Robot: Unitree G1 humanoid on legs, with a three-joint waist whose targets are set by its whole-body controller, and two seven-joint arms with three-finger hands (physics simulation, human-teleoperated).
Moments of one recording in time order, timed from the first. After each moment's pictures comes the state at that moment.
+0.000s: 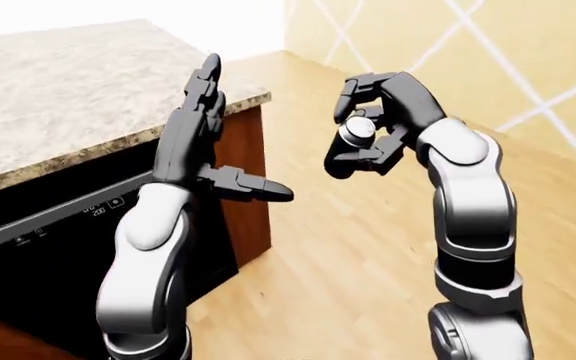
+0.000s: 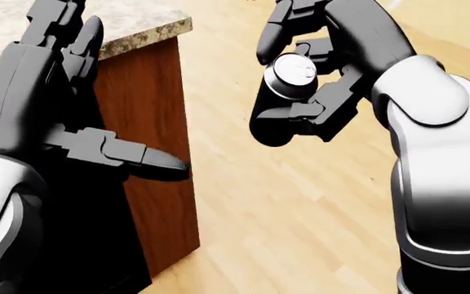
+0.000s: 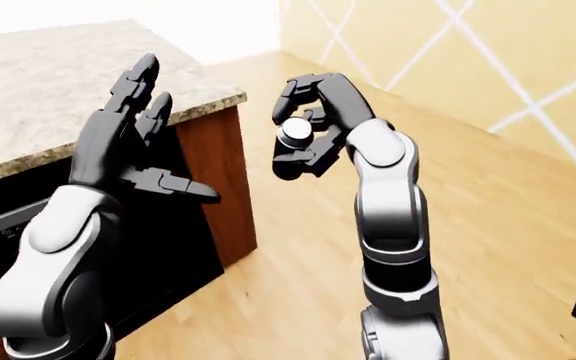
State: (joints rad) left arm -0.54 0.11 0.04 -0.64 0.04 0.90 -0.12; right arm -0.82 -0.21 -0.04 -0.22 -0.34 0.86 0.53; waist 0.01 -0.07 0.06
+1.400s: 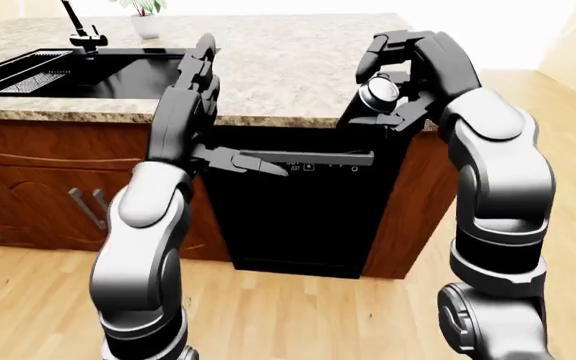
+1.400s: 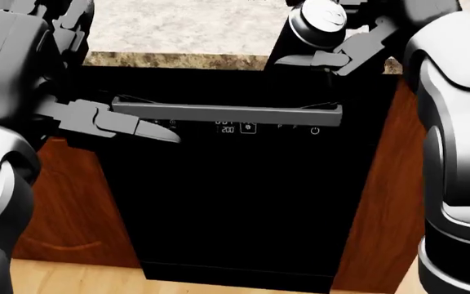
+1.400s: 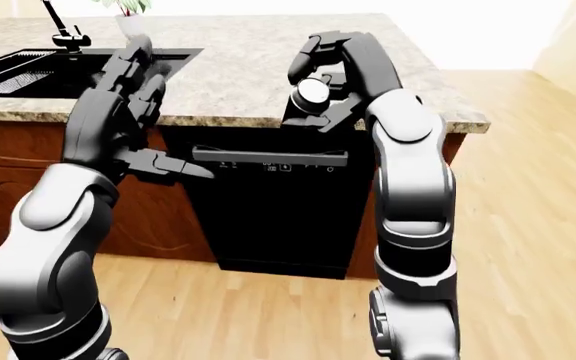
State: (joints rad) left arm -0.64 0.15 0.07 -0.57 0.04 0.92 -0.13; right arm -0.92 -0.27 -0.09 -0.22 -0.22 0.90 0.38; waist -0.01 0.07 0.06
